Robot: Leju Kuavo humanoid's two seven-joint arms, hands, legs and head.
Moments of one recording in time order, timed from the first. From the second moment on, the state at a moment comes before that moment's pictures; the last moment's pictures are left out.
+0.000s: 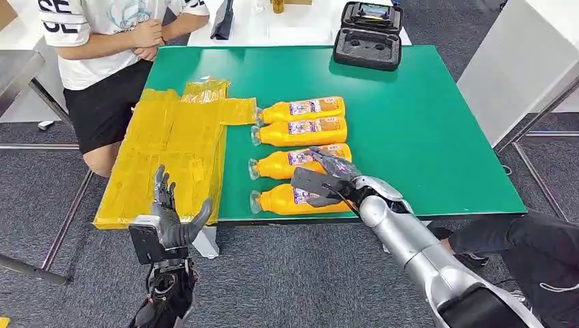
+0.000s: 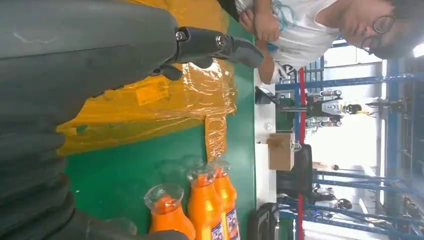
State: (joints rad) left arm -0.16 -0.19 -0.23 -1.12 -0.14 0.54 -0.69; right arm -0.68 -0.11 0.62 -0.87 0.41 0.18 -0.08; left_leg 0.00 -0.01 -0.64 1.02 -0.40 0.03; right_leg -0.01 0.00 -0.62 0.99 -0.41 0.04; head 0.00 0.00
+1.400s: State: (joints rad) left arm -0.17 -0.18 -0.23 -1.11 -0.09 0.56 -0.70; right arm -0.89 -0.13 0.79 -0.71 0.30 0.42 -0.08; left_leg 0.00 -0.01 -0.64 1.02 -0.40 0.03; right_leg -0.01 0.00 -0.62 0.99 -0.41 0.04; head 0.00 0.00
